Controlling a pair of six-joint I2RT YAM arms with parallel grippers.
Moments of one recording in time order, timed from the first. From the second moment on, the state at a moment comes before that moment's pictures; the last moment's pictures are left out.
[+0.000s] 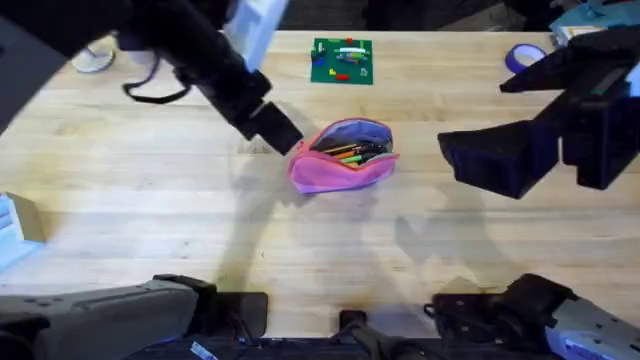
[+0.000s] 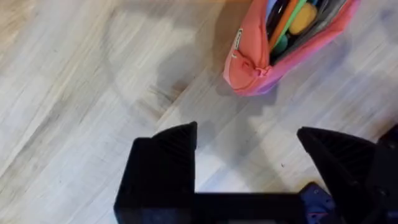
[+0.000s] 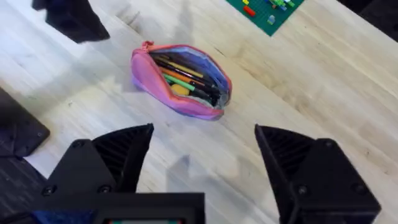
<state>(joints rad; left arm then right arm) -0.21 1.45 1.42 -1.29 0.25 0.58 0.60 0.91 1.38 -1.19 0.01 -0.06</state>
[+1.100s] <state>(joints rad) 0.34 1.19 0.91 -1.02 0.74 1.20 0.60 0.91 1.38 -1.19 0.03 -0.06</state>
